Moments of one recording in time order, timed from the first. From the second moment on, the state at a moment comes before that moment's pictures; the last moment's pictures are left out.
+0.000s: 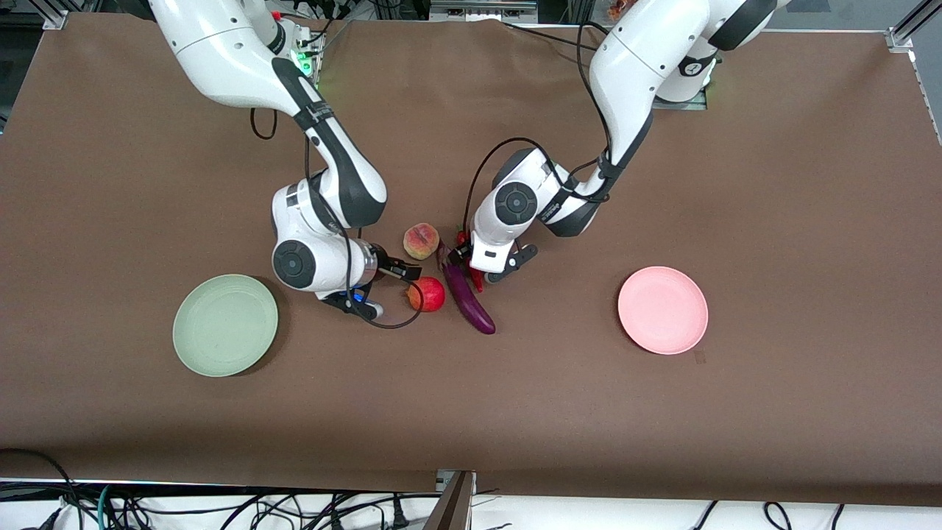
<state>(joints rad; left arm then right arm) -0.54 0.85 -0.26 -1.55 -0.11 2.40 -1.27 0.42 0.70 0.07 -1.53 0.36 2.04 0.63</state>
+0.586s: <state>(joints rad) -0.54 0.85 -0.24 -1.52 -0.10 2.39 -1.20 0.44 0.70 0.08 -1.56 0.40 2.04 0.64</state>
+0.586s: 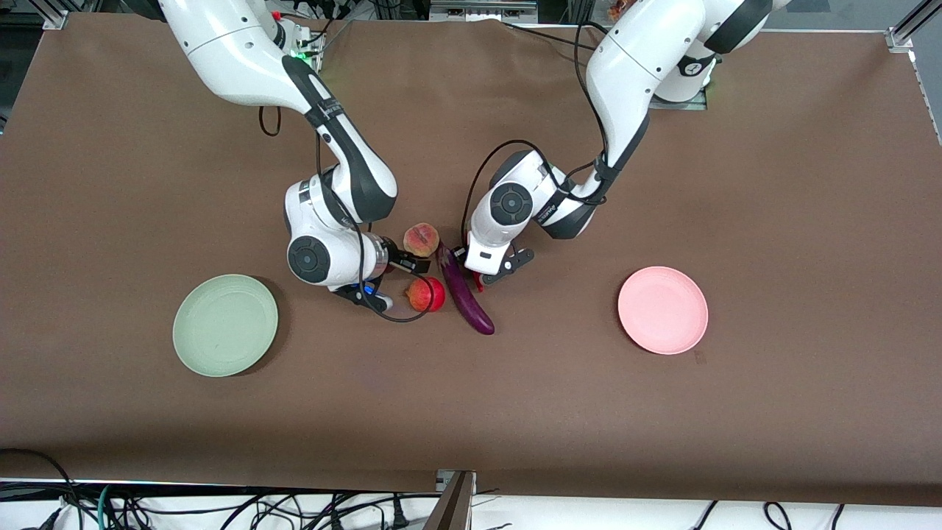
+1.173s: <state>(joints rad) -0.37 0.76 -0.20 -1.48 -0.08 2.09 -0.87 0.44 0.70 0.10 -1.59 0.41 2.06 0.65</state>
